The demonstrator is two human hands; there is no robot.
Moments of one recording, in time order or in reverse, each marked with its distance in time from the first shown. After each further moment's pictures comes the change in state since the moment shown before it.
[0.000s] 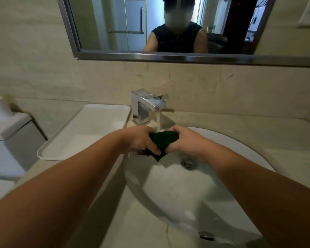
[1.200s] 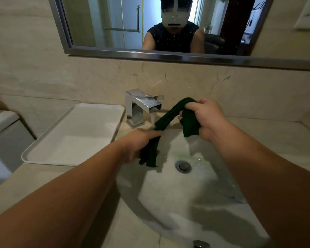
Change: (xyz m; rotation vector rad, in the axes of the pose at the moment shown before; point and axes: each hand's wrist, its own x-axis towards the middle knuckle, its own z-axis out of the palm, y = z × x) left_hand 0.018 -0.005 0.028 -0.632 0.142 -0.108; right_hand 0.016 -0.030 -0.058 0.801 0.429 0.039
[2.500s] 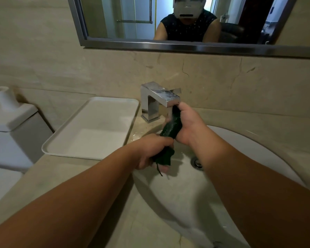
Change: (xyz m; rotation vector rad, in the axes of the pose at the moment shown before) left_hand -0.017 -0.018 -0.003 0.013 -0.108 -0.109; right_hand 0.004 0.054 0.083 0.356 -0.178 0.342
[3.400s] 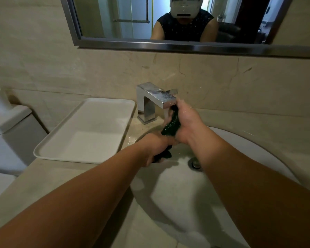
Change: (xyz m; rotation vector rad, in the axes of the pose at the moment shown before) left_hand 0.032 0.004 0.015 0.087 0.143 0.134; right_hand -0.005 -0.010 0.002 0.007 0.021 -0.013
